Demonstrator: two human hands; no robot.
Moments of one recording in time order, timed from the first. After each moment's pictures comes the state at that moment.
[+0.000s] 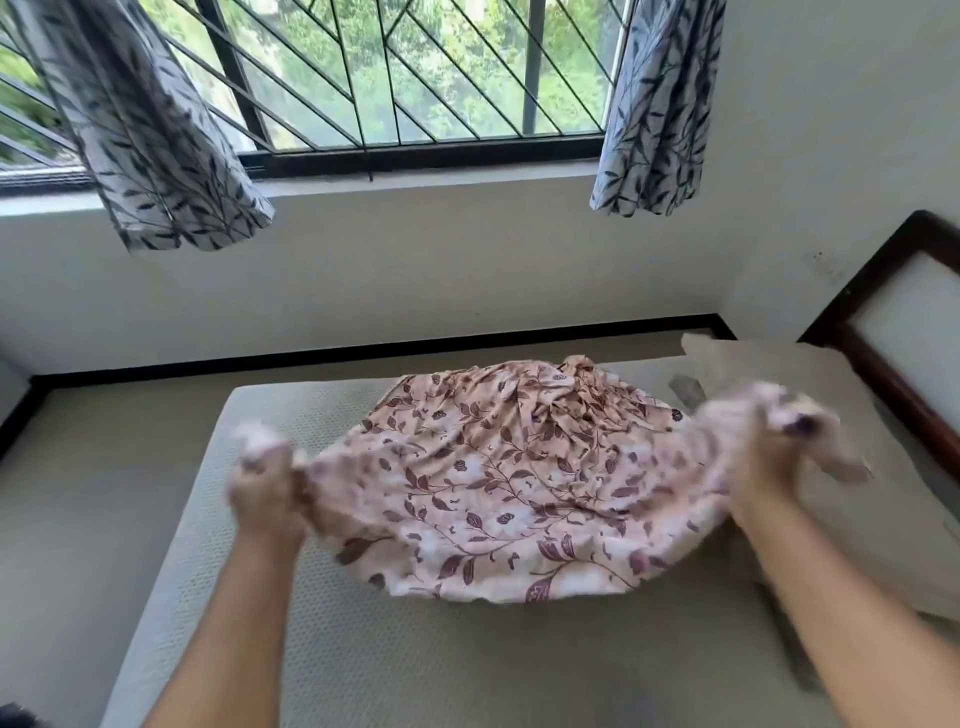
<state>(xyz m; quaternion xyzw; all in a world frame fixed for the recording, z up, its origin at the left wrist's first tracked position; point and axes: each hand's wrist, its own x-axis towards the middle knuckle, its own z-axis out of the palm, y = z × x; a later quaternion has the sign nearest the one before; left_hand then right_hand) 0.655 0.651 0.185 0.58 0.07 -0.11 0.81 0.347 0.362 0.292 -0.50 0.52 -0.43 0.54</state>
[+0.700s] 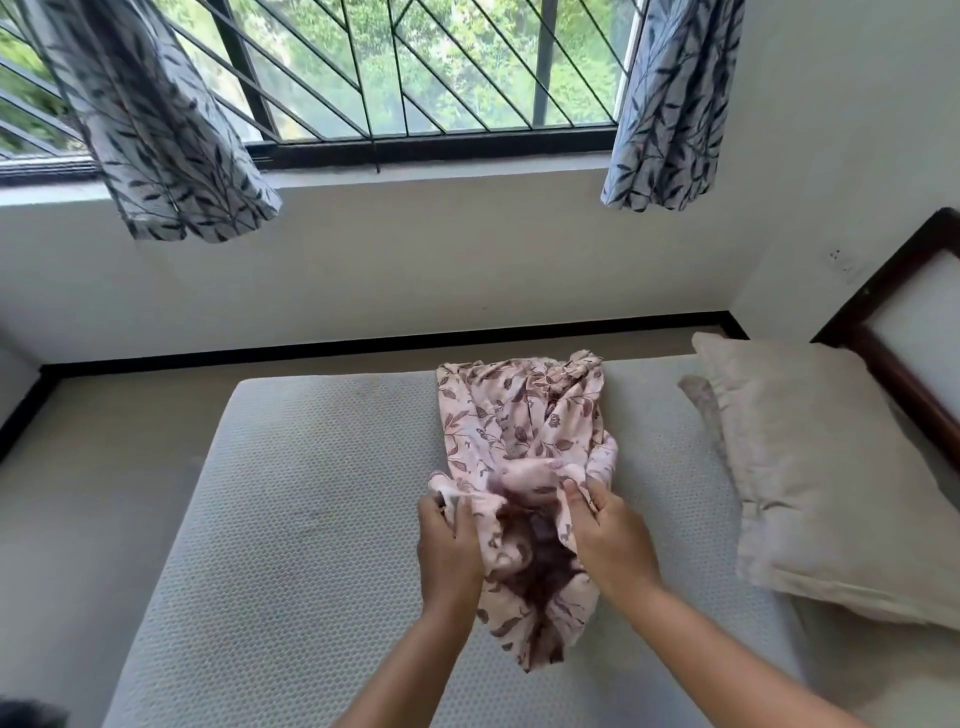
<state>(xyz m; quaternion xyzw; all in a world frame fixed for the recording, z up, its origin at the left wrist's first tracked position) 0.487 0.581 0.186 0.77 -0.04 -0.21 0.60 0.376 0.454 0.204 -0.80 0.38 -0.19 0.43</state>
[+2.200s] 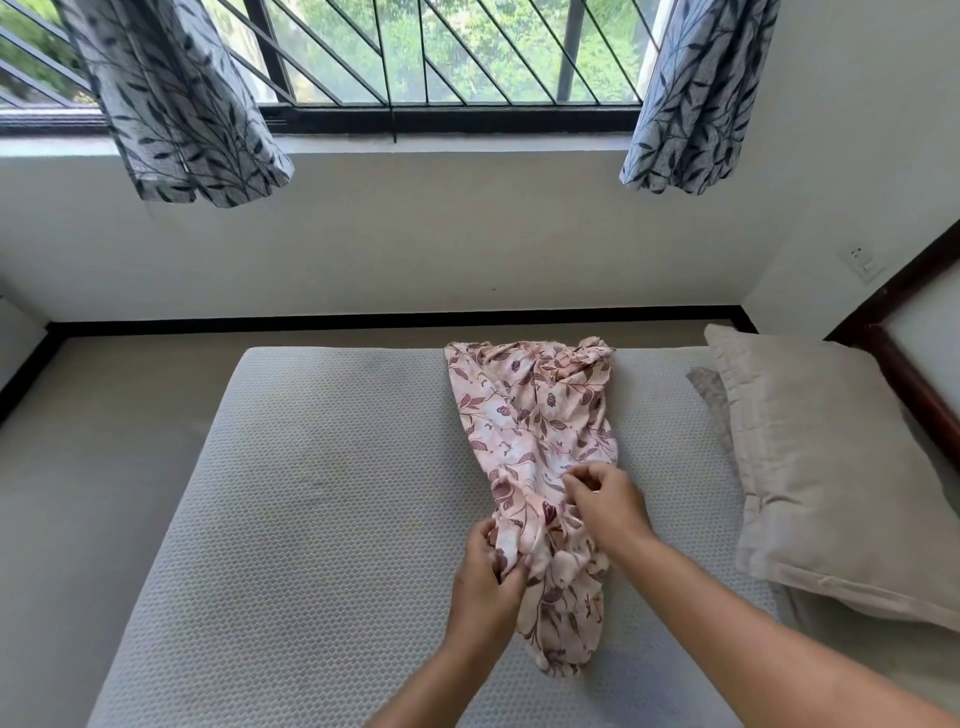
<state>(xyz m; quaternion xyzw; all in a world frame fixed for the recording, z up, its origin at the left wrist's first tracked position) 0.443 0.611 0.146 0.72 -0.10 -0.38 0.57 0.399 0.436 0.175 -0.69 0.51 -0.09 0.50</state>
